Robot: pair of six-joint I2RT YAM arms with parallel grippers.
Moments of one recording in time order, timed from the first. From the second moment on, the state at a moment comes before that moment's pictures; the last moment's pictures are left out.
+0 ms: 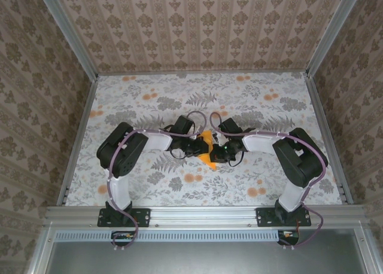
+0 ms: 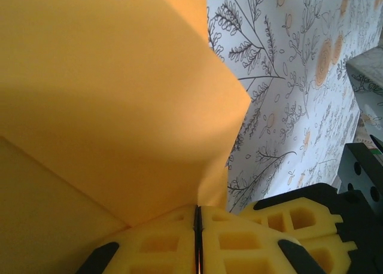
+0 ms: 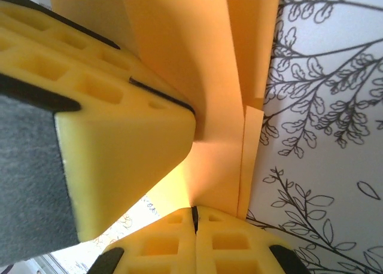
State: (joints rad) left arm -0.71 1.92 0.96 0.02 0.67 -0.77; right arm 0.53 1.75 0.87 -0.35 -0.49 0.52
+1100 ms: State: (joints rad) left arm -0.50 2.11 1.29 -0.26 0.72 -0.58; right arm 0.53 1.75 0.89 -0.38 -0.46 0.49
